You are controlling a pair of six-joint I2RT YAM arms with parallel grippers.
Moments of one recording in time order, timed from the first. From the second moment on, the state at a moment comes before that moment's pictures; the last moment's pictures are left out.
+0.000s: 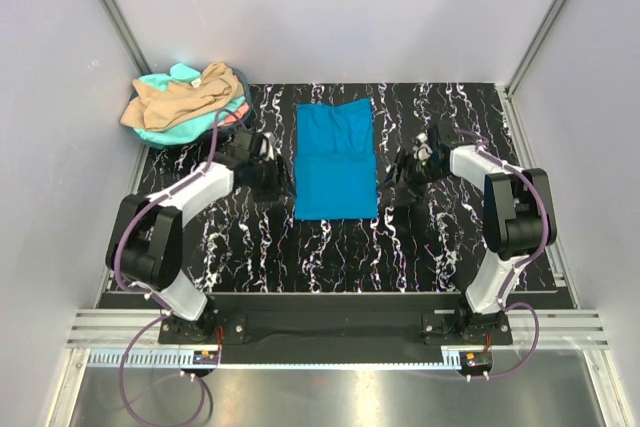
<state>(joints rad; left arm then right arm) -0.33 1.61 1.06 -0.46 0.31 -0.50 0.13 1.82 1.19 -0.58 -0.65 0.56</state>
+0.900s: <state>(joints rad) -0.44 1.69 0.87 -0.26 0.20 -1.16 0.19 1.68 0.88 -0.39 -0.64 0.73</state>
